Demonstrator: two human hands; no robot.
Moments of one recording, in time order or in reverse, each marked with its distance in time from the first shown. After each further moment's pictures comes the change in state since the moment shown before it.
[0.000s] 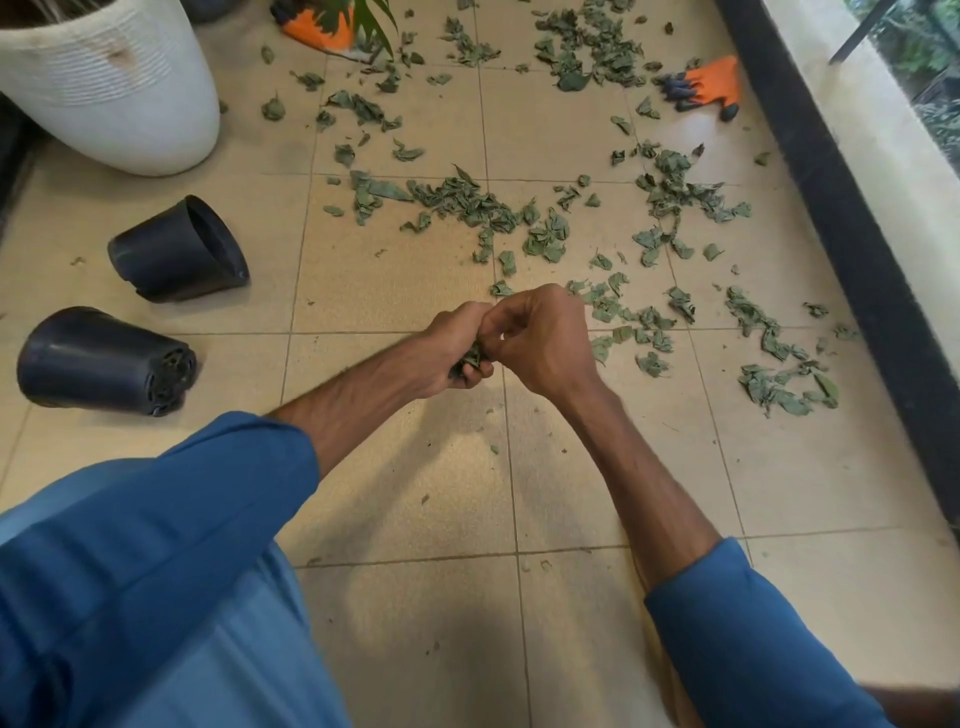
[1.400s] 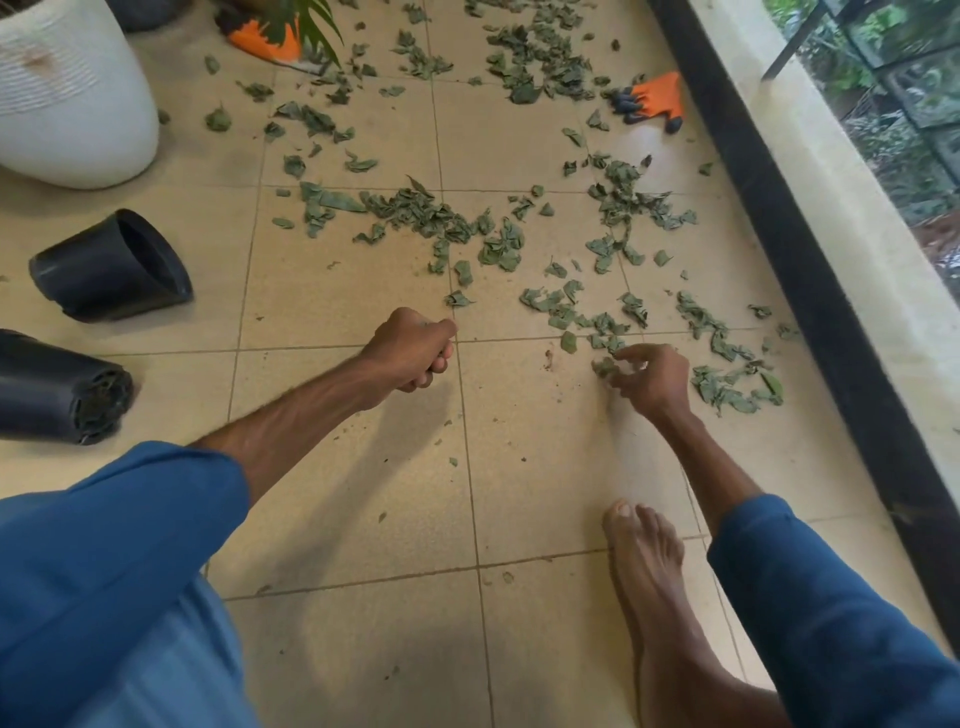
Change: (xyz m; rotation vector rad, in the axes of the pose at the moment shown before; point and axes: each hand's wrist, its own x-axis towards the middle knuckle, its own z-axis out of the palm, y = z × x) left_hand -0.001 0.001 0.003 0.409 0.123 0.264; right_hand -0.004 0.209 -0.095 -0.223 0.184 0.466
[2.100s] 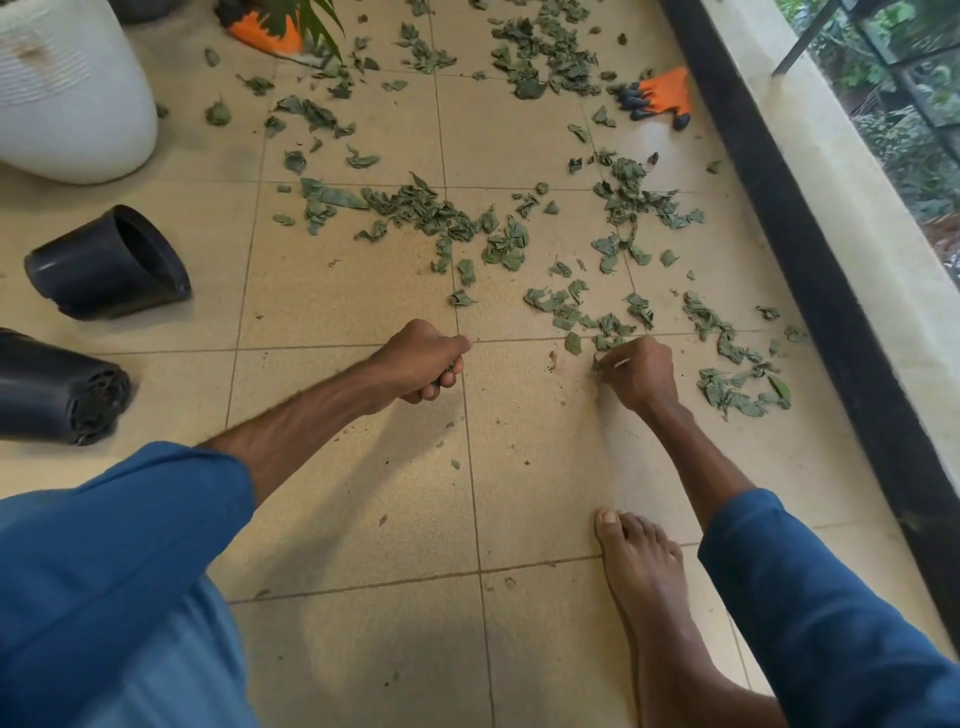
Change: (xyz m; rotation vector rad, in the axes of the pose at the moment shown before) left_hand 0.006 -0.003 0.004 0.073 -0.137 -0.028; right_hand 0.012 -0.014 0.017 -0.146 -0.072 -0.069
